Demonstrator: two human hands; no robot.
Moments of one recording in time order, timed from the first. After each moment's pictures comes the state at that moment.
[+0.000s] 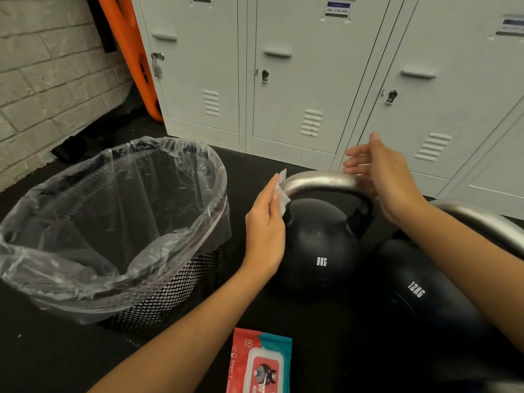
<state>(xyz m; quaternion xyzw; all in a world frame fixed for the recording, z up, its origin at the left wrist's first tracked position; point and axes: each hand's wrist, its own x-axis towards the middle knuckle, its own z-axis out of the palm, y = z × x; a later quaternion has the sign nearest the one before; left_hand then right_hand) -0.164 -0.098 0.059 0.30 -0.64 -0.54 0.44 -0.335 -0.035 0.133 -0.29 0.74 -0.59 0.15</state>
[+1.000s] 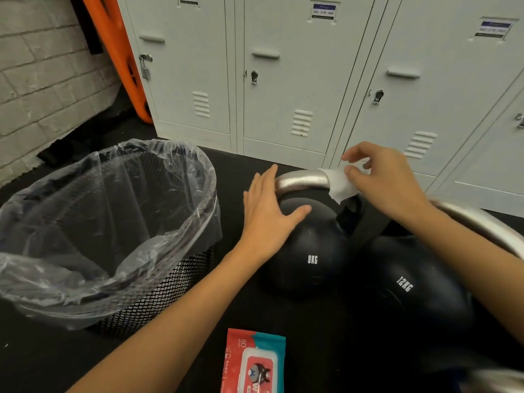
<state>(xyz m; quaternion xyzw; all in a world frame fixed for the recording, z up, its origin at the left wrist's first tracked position) -0.170 -0.106 0.079 0.31 -0.80 -0.42 0.29 -0.334 -0.007 0.143 -0.45 0.83 -0.32 -0.03</state>
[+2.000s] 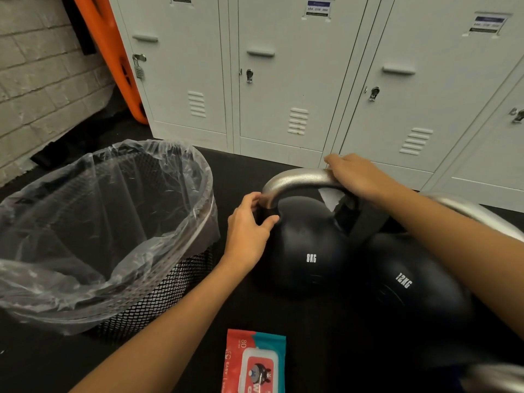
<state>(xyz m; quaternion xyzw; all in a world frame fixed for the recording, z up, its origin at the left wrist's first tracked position) -0.158 -0.124 0.036 0.36 -0.75 -0.45 0.32 -0.322 -0.039 0.150 -0.39 0.88 -0.23 0.13</state>
